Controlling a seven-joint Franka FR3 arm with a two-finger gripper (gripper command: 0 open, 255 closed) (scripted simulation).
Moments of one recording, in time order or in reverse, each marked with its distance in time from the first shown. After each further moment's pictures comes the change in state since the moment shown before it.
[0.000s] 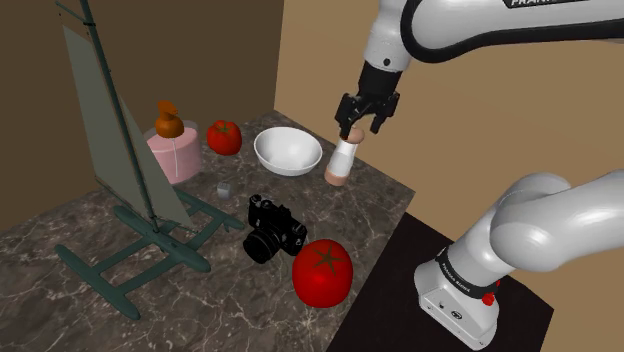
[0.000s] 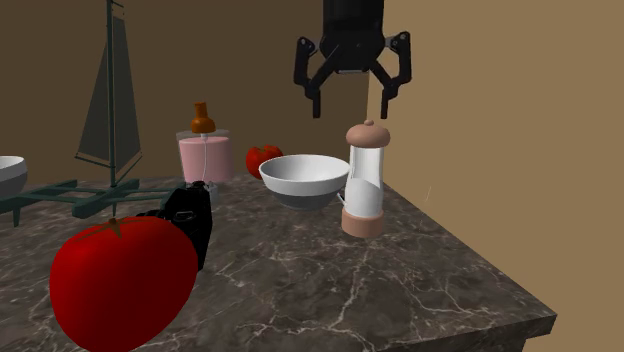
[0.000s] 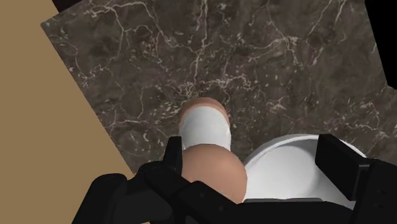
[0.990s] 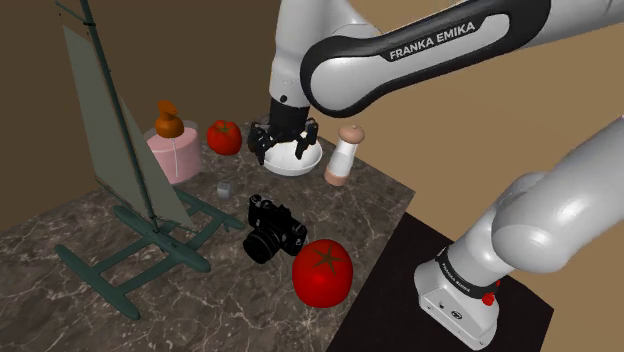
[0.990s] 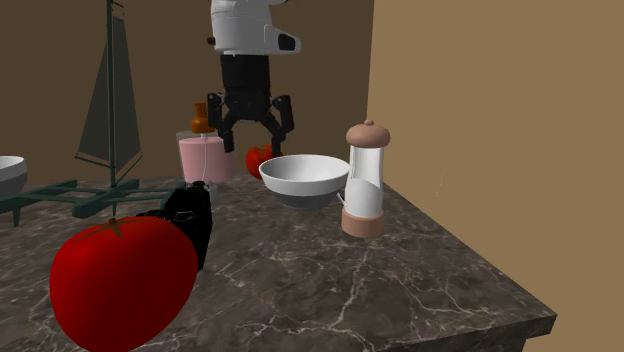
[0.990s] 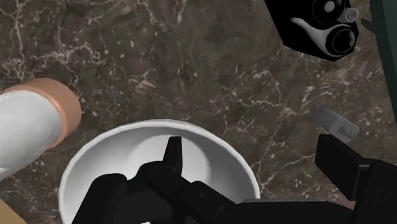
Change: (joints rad) arm 0.041 0.453 0.253 0.211 -0.064 0.317 0.395
